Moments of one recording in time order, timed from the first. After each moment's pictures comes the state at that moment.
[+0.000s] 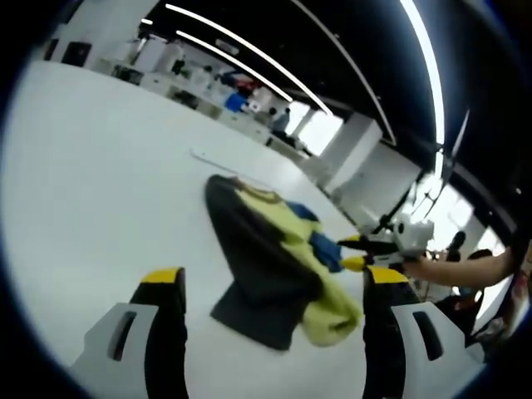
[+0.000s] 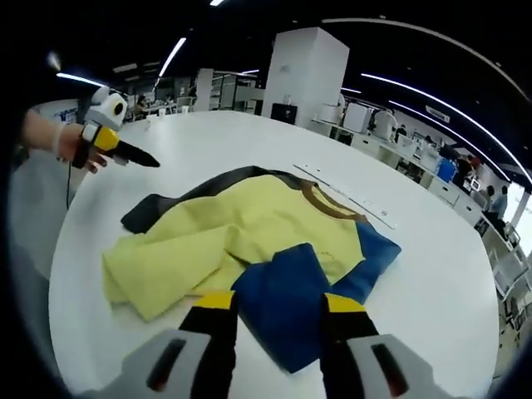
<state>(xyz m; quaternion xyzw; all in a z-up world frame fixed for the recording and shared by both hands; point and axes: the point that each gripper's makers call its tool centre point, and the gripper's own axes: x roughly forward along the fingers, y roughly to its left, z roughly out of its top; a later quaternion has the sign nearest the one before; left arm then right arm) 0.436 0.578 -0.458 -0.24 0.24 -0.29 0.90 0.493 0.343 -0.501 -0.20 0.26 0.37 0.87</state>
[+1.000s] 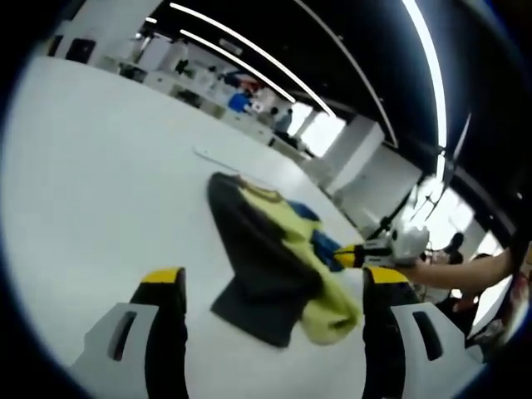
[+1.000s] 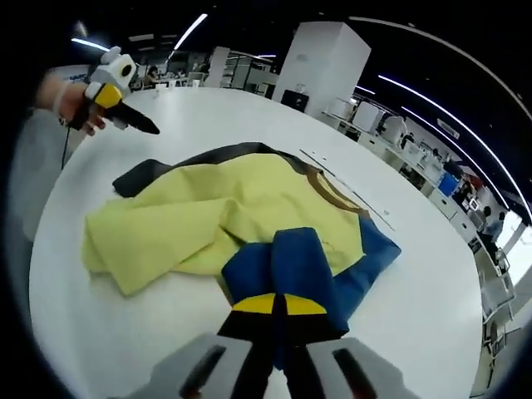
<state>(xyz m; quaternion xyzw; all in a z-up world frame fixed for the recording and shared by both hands) 0.432 0.580 -0.461 -0.25 0.24 -0.28 0.89 0.497 0.334 -0.517 -0.27 0.26 0.36 0.85</state>
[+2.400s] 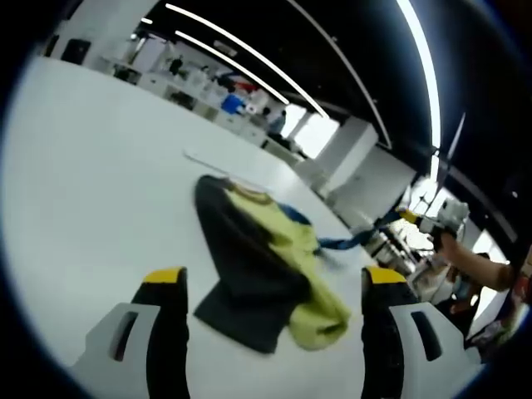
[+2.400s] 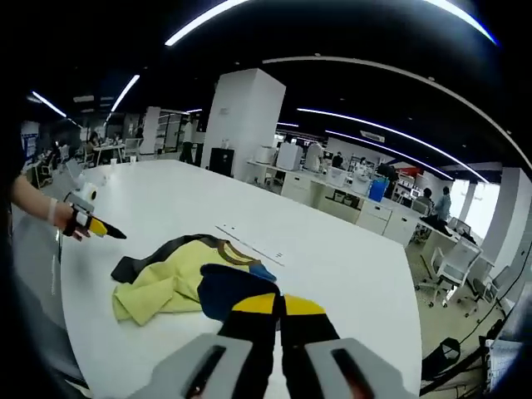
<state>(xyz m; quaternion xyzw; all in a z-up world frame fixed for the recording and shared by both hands) 0.431 0.564 -0.452 -0.25 0.23 -0.30 0.89 0.471 0.197 -0.328 -0.16 0.15 0.23 0.95</state>
